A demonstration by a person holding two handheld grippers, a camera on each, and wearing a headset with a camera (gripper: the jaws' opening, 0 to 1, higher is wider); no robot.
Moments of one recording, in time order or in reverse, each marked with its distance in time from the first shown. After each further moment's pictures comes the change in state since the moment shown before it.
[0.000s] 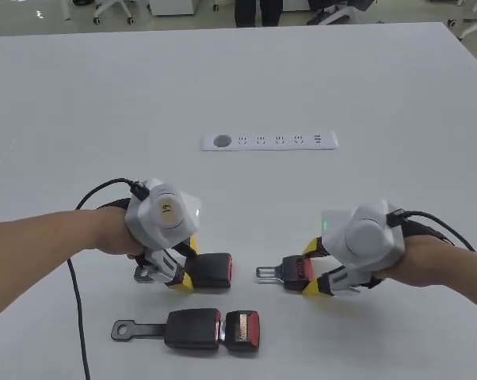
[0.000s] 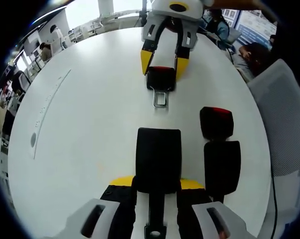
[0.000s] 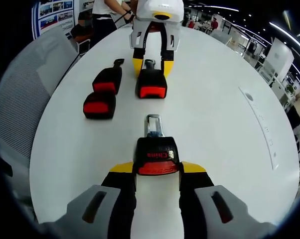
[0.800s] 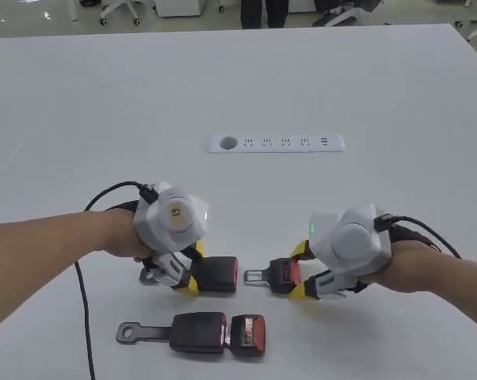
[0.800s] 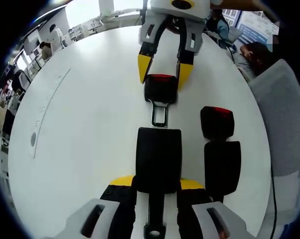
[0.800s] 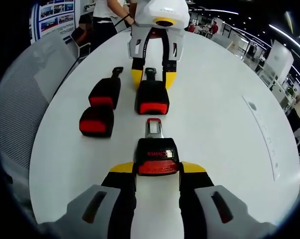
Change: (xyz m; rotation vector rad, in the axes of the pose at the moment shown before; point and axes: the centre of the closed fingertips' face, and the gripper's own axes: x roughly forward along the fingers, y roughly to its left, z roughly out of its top) left arm 0.000 0.000 -0.001 -0.002 0.019 0.004; right arm 0.014 0.003 0.030 -0.003 -0.038 0.001
